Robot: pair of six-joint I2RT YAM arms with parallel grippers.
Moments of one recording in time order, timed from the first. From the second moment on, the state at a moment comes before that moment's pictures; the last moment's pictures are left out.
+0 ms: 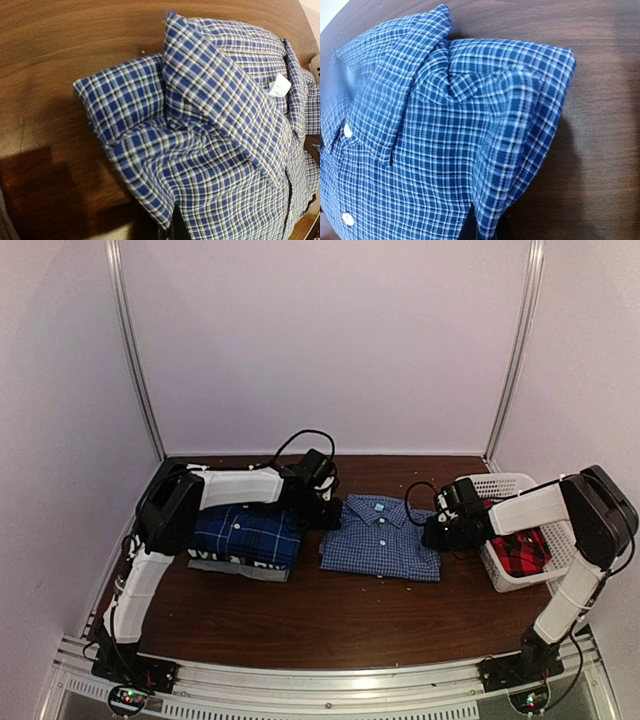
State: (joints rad) left arm -0.77 2.39 1.90 -0.46 0.19 -0.53; right arm 0.38 1.69 0.78 0.00 -0.08 0.53
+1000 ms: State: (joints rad) left arm -0.78 2.10 1.90 -0.58 0.16 -0.51; right arm 0.48 1.46 0.96 -0.20 -0.11 0.56
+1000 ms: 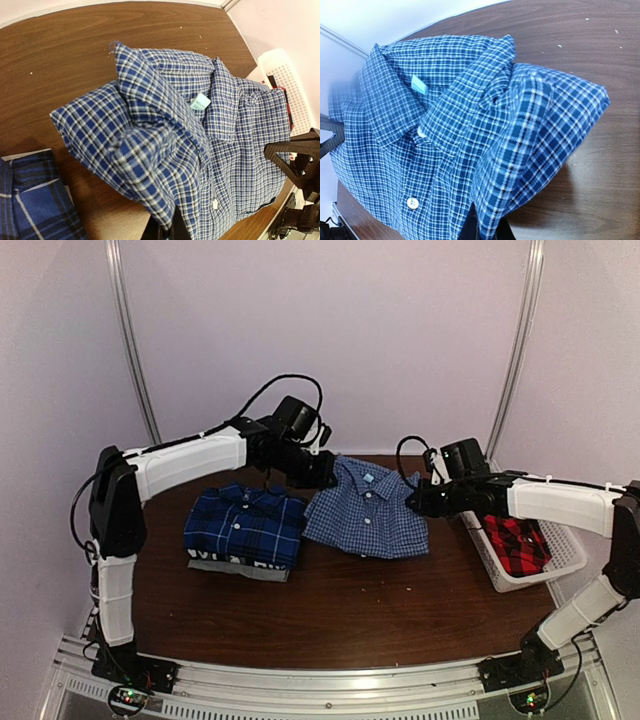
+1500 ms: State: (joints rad) left arm -0.57 1.68 1.53 -0.63 0.15 -0.48; right arm 0.76 1.68 1.27 -0.14 -0.11 0.69
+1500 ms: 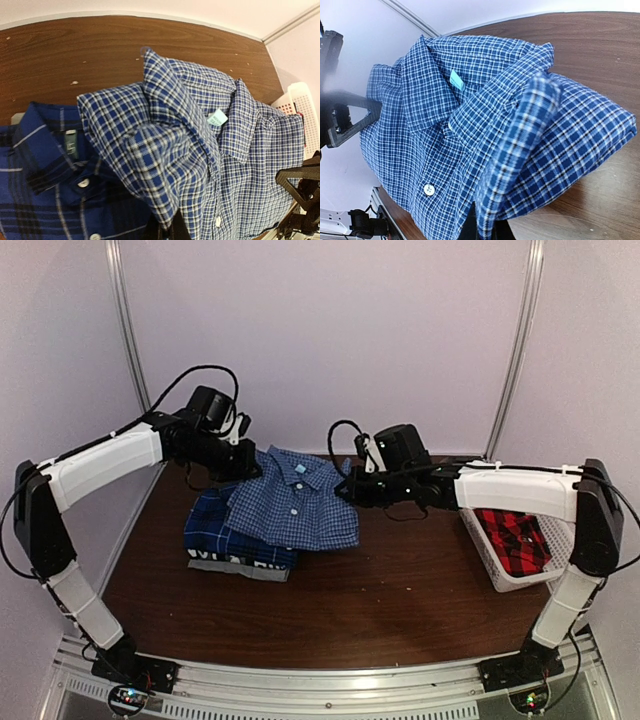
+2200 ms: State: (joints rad) left arm -0.22 1.49 1.28 -0.69 0.16 -0.36; right arm 0.90 2.09 1.70 -0.10 -0.15 0.77
